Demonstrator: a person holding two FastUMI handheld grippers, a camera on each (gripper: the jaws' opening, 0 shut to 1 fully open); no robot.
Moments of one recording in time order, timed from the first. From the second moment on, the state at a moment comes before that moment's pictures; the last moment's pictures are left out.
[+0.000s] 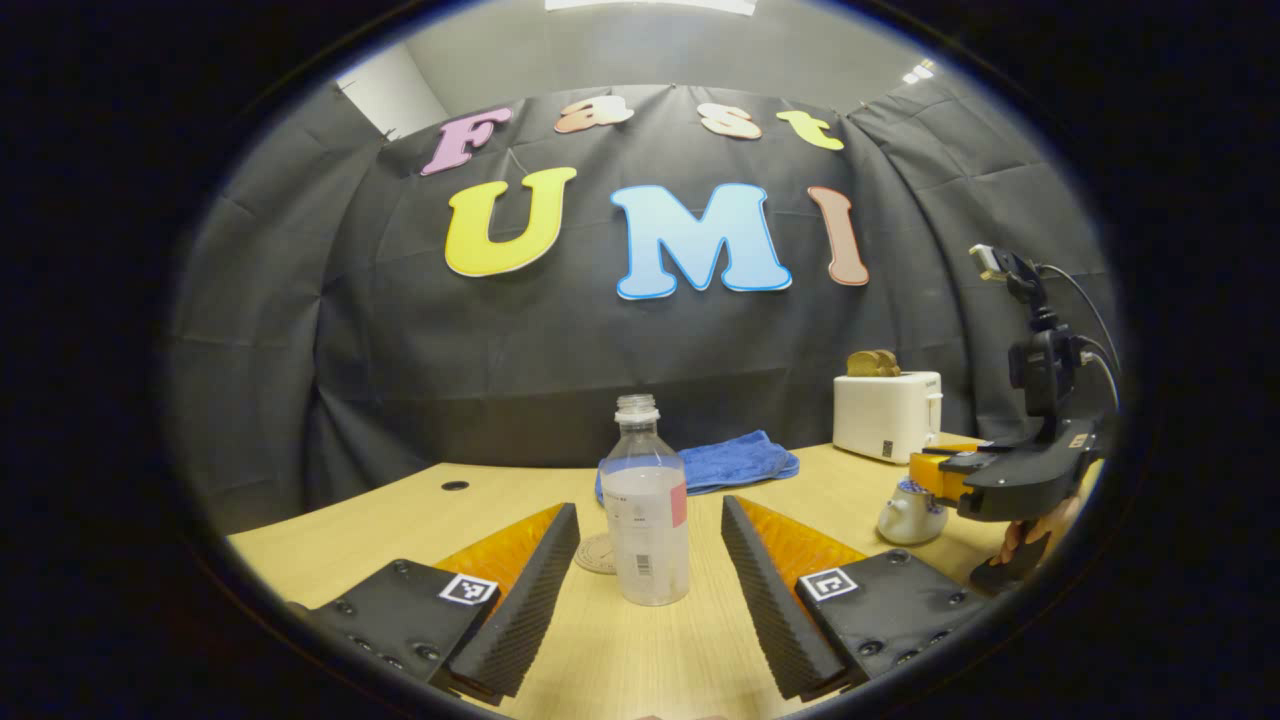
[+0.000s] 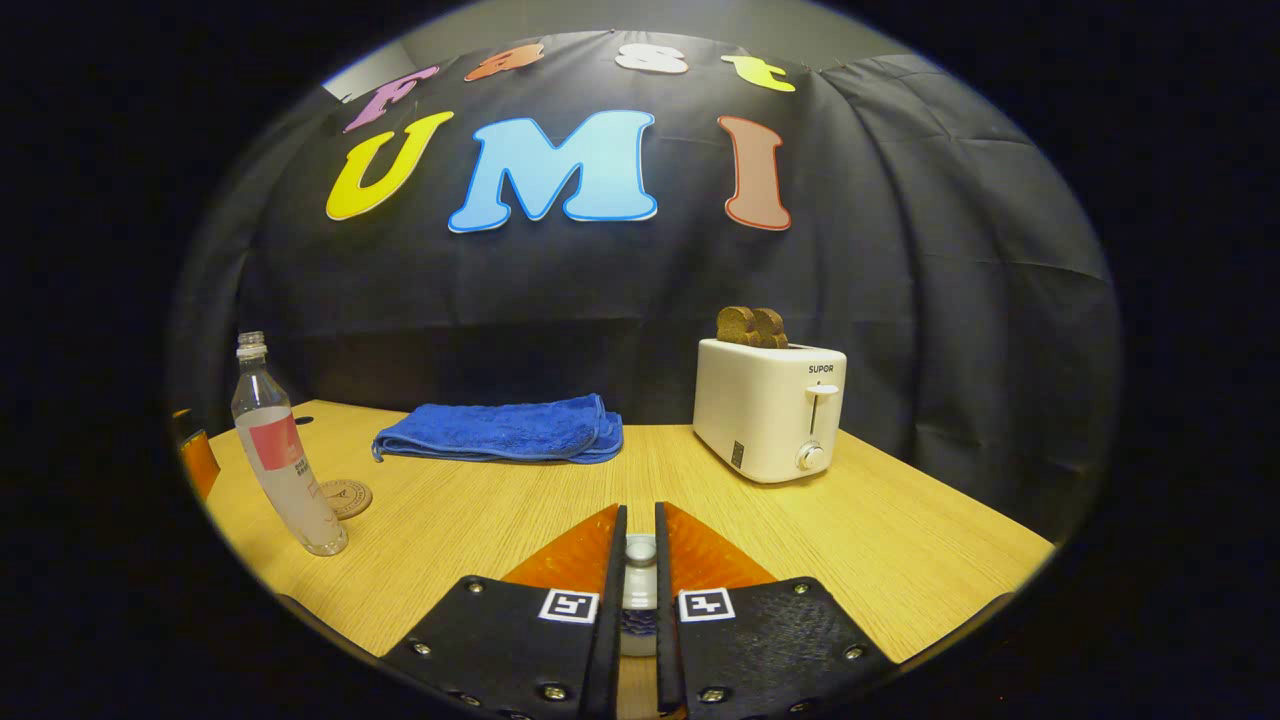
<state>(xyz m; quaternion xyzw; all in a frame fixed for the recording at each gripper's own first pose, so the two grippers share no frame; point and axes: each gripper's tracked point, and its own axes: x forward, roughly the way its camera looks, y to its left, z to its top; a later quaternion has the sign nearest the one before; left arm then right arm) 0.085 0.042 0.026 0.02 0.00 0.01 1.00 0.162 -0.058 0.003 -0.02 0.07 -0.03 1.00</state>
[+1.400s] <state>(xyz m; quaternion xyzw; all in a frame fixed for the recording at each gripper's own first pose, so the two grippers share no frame) 0.149 0.052 0.012 0.00 0.01 0.02 1.00 0.073 -0.033 0.052 -0.05 0.00 0.01 1.00</state>
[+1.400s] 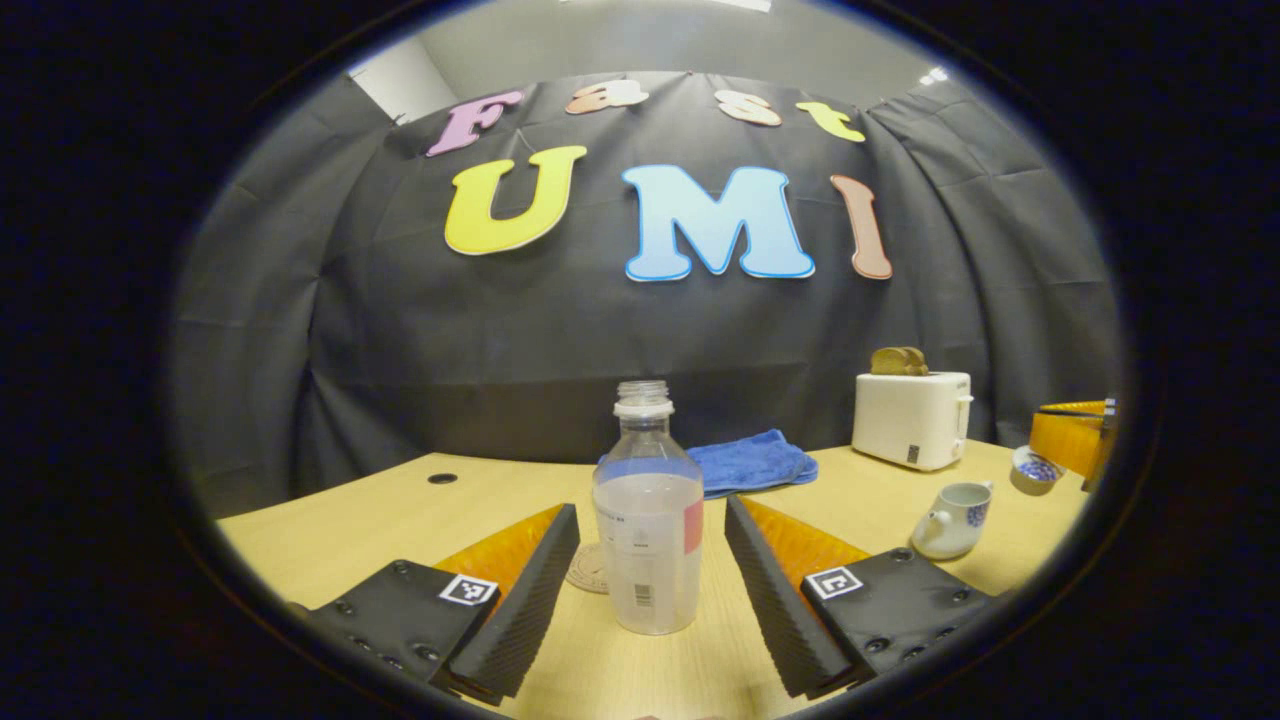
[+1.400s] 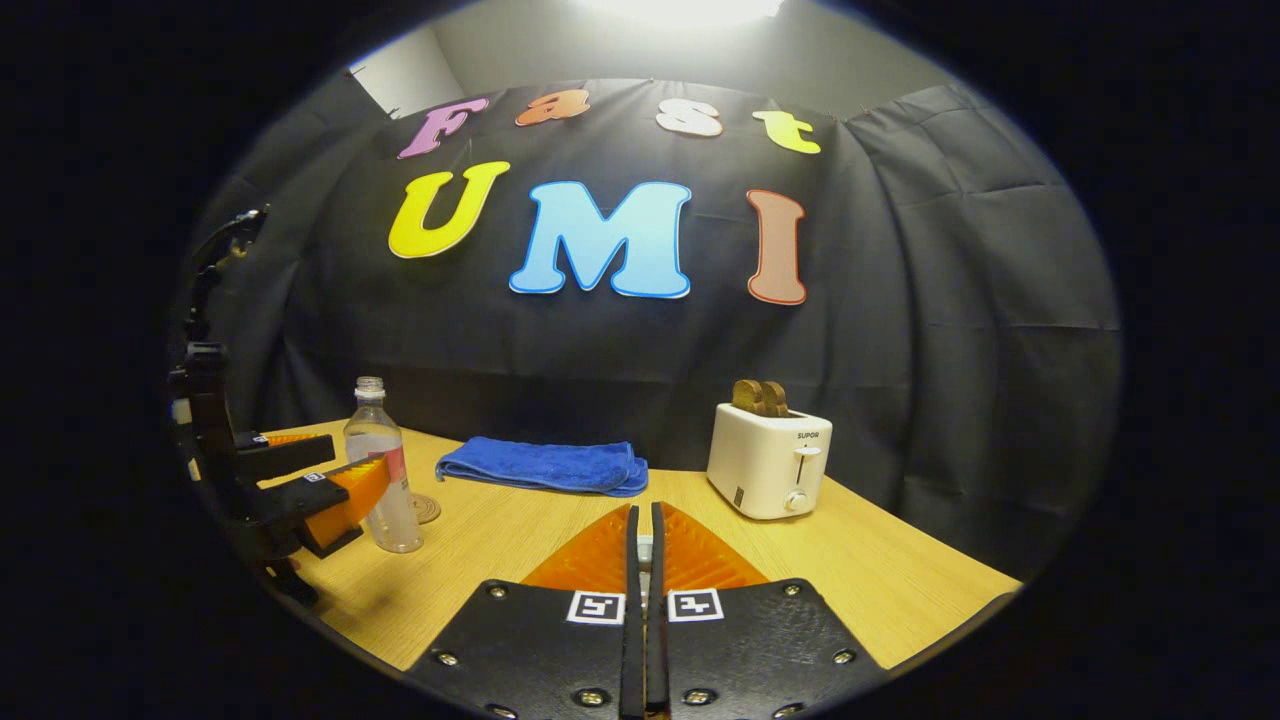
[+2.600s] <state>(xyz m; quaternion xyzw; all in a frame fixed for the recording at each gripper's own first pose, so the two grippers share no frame) 0.178 0.029 0.001 0.03 0.04 -0.02 1.00 0.018 -0.040 0.020 -0.02 0.03 0.03 1.00</state>
